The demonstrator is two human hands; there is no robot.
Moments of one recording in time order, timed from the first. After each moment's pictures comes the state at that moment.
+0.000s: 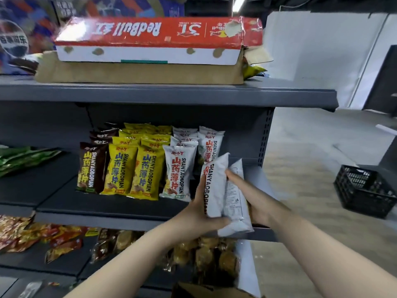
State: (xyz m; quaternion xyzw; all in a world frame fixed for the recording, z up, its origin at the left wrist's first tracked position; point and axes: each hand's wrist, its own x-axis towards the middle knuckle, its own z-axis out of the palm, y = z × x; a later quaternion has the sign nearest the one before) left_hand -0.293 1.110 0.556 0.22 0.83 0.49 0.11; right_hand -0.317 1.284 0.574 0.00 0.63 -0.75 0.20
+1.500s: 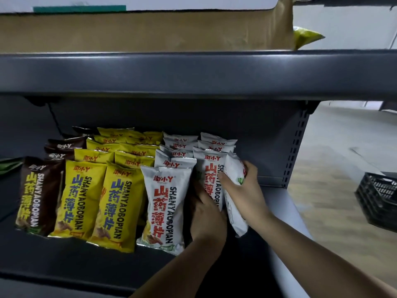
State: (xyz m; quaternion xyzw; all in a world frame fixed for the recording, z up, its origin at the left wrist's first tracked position) left_hand -0.470 1.184 0.481 -0.07 0.96 0.21 -0.14; right_hand -0.486 1.273 0.527 -0.01 0.76 -0.63 -0.16
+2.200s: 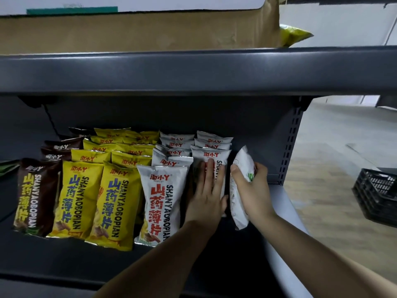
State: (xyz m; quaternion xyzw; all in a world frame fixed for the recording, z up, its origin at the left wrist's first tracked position) left_hand -0.495 1.167 0.479 0.15 0.95 0.00 -0.29; right_hand -0.480 1.286 0.527 0.04 0.72 -0.66 -0.21
